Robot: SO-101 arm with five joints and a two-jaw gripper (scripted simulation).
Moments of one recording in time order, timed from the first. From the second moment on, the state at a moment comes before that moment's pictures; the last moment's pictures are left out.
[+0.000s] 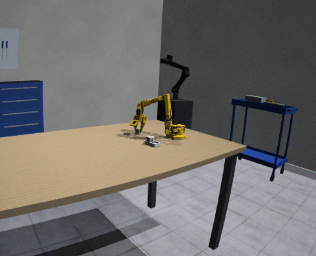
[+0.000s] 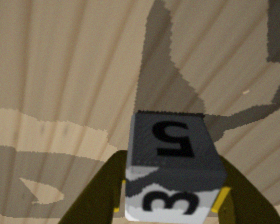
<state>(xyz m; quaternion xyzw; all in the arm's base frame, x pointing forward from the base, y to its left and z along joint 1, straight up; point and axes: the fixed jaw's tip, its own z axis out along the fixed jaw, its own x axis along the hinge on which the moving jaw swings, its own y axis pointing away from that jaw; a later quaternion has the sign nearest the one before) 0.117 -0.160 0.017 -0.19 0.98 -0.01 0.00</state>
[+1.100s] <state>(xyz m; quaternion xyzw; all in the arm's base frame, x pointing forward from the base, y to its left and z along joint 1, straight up) 0.117 -0.160 0.017 -0.19 0.98 -0.01 0.00</state>
